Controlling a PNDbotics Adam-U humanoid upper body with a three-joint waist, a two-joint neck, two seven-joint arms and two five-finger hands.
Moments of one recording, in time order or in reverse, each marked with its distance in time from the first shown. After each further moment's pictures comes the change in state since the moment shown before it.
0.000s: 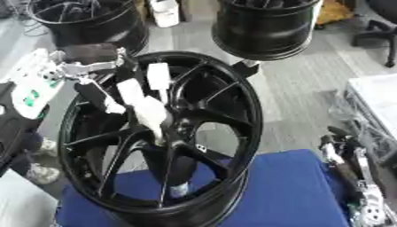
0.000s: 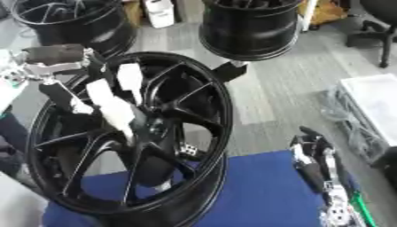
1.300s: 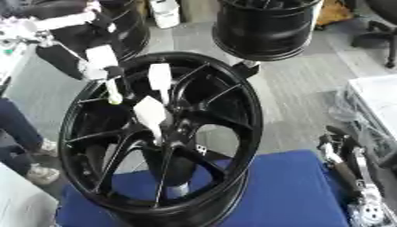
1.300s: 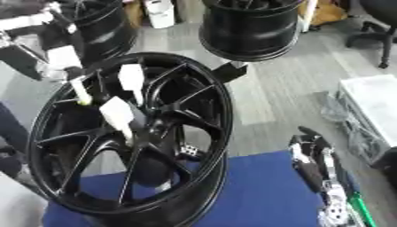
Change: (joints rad) left arm -0.024 0.220 0.102 -0.247 0.515 0.156 -0.156; right arm 0.004 0.000 -0.005 0.006 -0.001 0.000 -0.002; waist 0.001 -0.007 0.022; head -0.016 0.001
